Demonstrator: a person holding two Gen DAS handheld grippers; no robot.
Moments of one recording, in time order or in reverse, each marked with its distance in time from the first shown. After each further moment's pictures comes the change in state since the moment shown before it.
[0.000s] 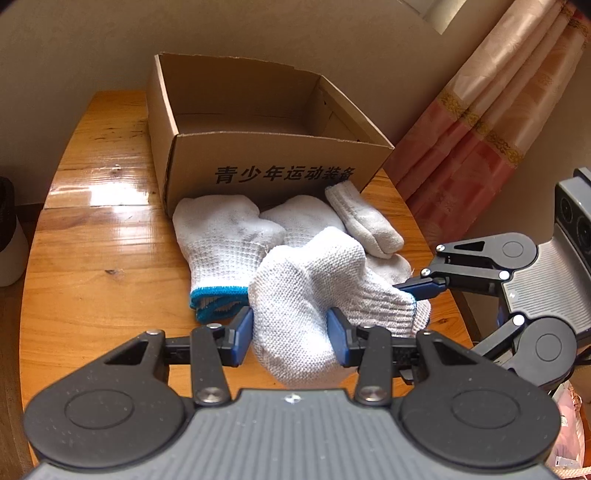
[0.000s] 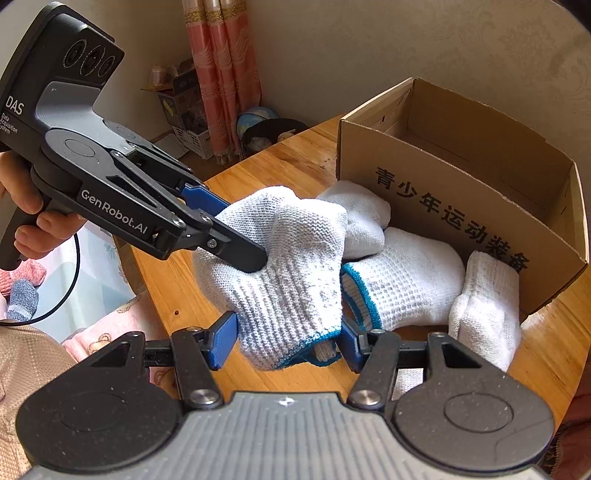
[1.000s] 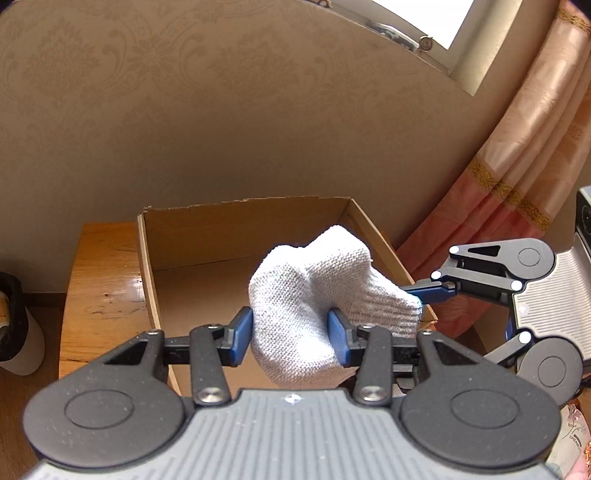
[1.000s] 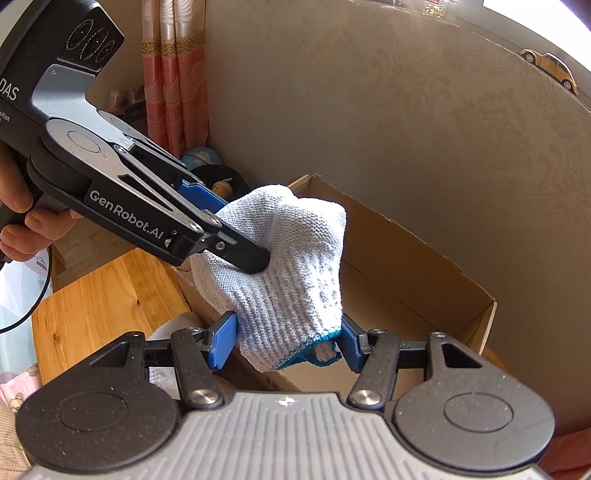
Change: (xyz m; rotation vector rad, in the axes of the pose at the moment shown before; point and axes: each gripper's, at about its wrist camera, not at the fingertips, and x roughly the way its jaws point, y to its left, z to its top) left arm 0.045 0.024 0.190 0.012 -0.111 0.078; right arm 0.002 -0.132 0.146 -0.104 -0.067 -0.140
